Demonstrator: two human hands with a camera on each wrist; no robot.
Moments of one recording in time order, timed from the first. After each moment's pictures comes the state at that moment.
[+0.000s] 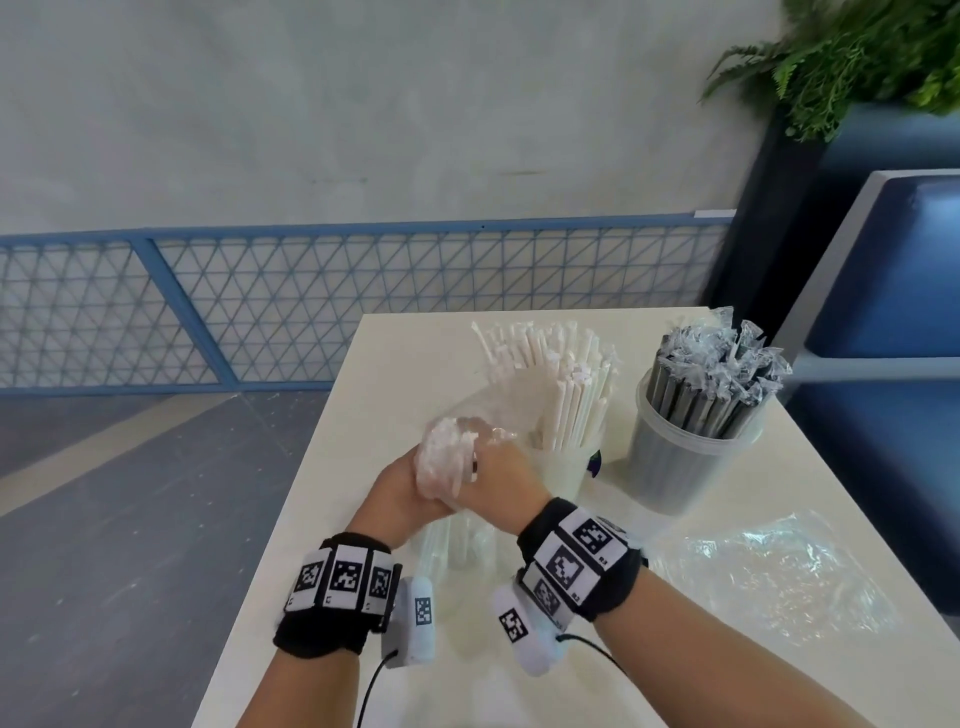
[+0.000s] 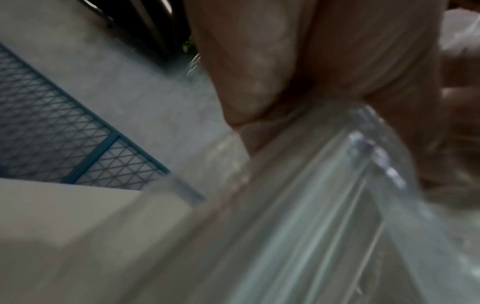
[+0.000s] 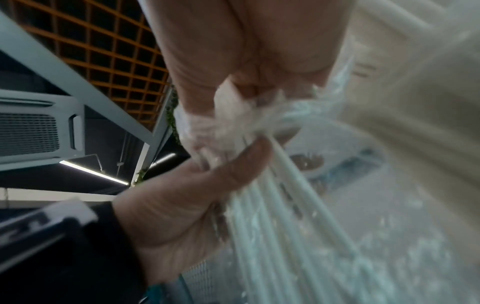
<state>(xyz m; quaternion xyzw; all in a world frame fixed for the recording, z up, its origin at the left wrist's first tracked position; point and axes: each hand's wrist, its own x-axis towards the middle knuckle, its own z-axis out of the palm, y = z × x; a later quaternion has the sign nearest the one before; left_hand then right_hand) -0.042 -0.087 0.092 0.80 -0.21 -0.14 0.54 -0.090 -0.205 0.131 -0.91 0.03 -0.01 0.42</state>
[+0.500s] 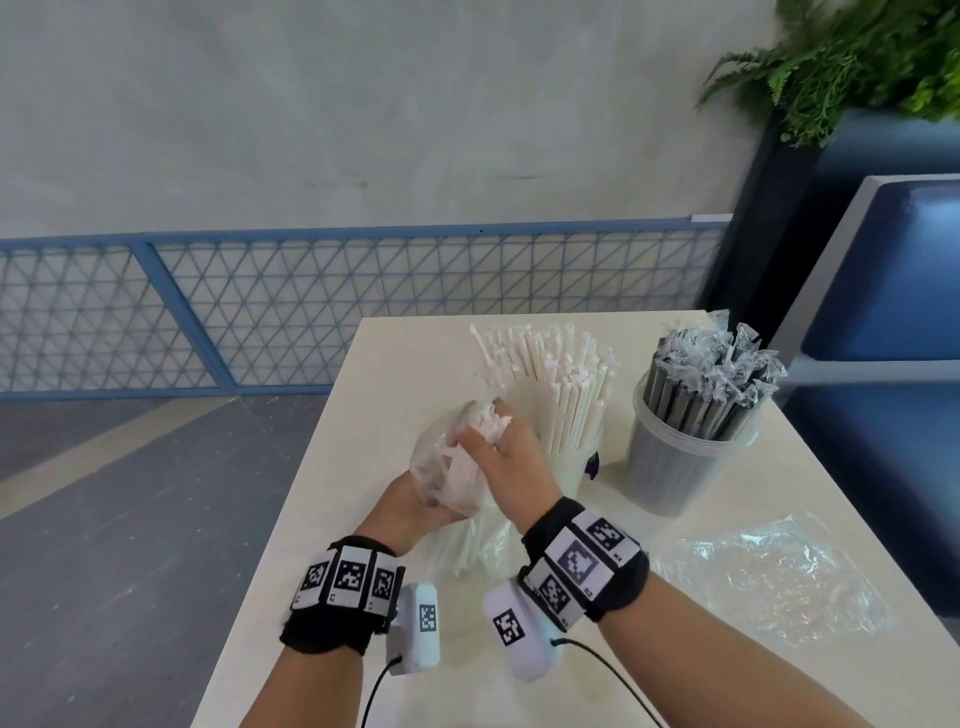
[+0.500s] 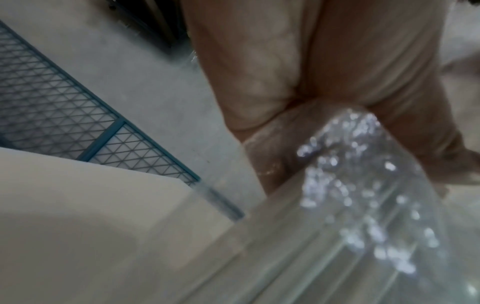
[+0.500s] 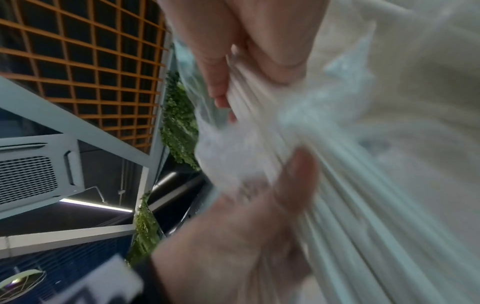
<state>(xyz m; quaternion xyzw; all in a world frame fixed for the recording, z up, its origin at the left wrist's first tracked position) -0.040 -0.085 0.078 0.75 -0.20 -0.24 0.58 -0.094 -0.211 0.132 -0.75 0.04 -0.17 0.64</state>
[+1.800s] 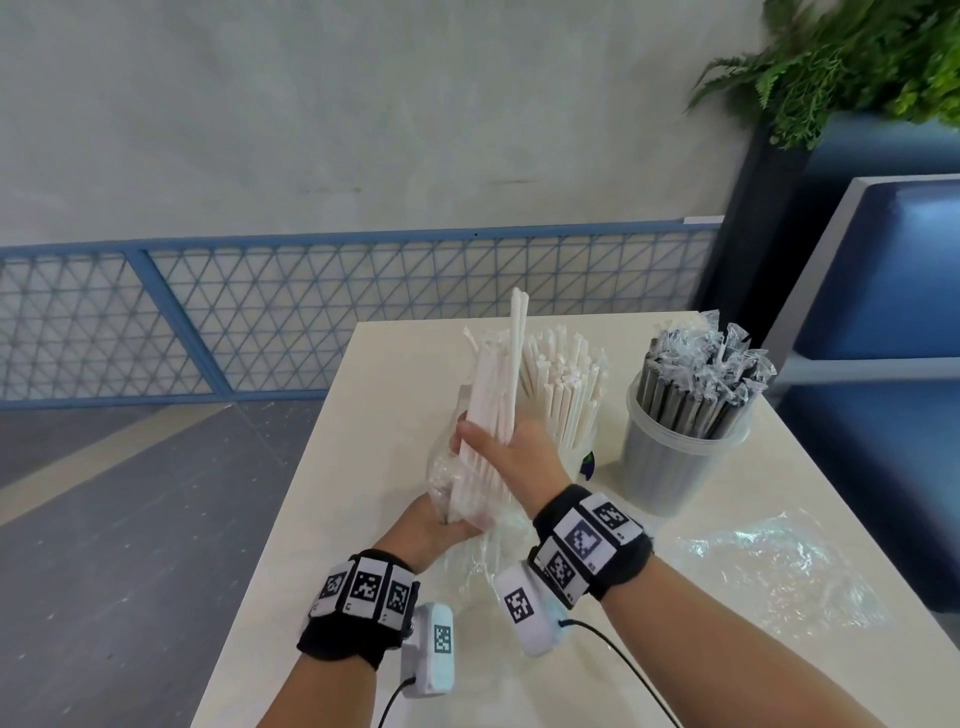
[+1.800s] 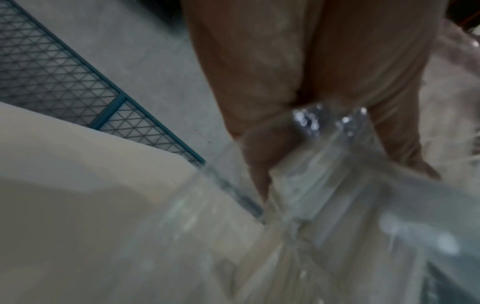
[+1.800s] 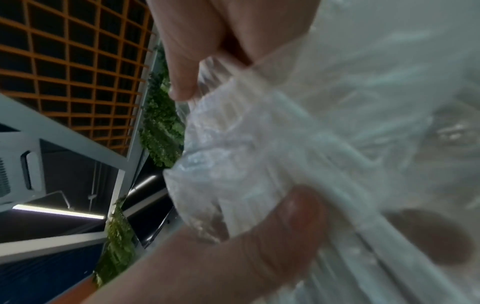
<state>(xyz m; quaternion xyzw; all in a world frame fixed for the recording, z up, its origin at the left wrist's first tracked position) -0.057 -0.094 0.066 0.74 -0.22 -0.28 0.57 -0.094 -0.232 0.136 -0.76 0.01 -0.13 0.63</state>
